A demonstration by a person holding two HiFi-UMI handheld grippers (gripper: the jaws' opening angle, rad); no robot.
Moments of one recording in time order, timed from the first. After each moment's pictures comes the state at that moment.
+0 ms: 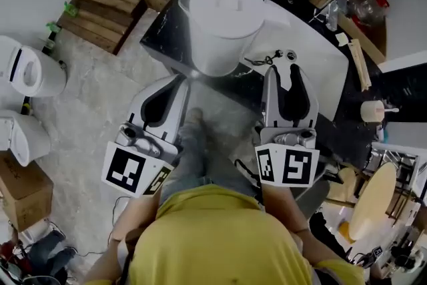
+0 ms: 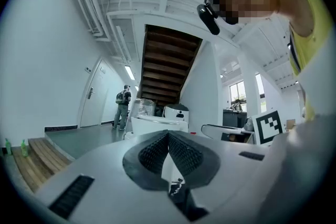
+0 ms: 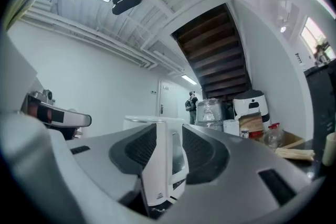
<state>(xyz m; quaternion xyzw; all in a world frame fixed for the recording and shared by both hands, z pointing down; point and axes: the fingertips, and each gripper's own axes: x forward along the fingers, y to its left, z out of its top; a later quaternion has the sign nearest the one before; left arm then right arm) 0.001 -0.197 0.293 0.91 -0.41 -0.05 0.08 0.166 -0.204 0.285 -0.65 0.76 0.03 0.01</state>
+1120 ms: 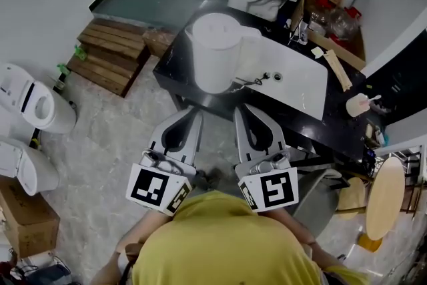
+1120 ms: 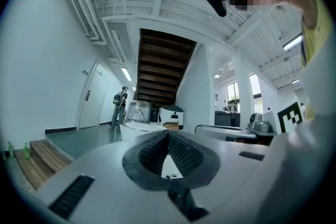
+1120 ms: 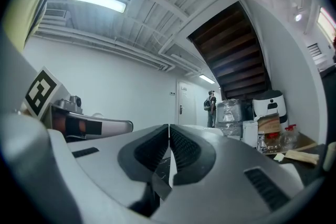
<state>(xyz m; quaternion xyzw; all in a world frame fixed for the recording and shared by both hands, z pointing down) 0.005 -0.099 0.246 0.91 -0.40 -0.05 0.07 0.081 -0.089 0.239 -0.56 0.83 0.04 -0.01</state>
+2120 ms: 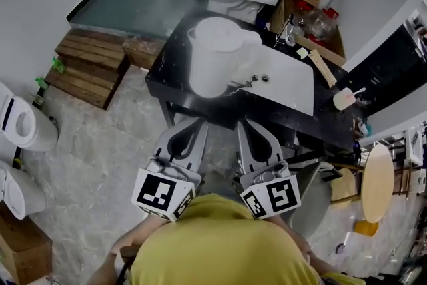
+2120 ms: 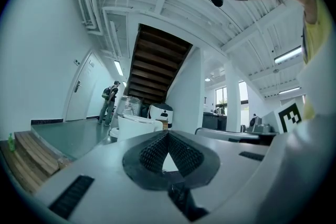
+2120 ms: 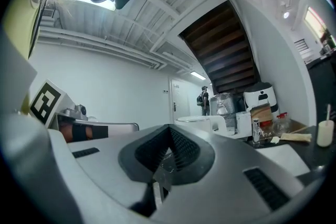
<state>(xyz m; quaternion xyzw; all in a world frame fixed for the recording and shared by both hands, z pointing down) -0.018 -0.096 0.271 0.94 -0.33 -0.05 0.09 0.051 -0.073 0.265 -0.60 0.80 -0.01 0.01</state>
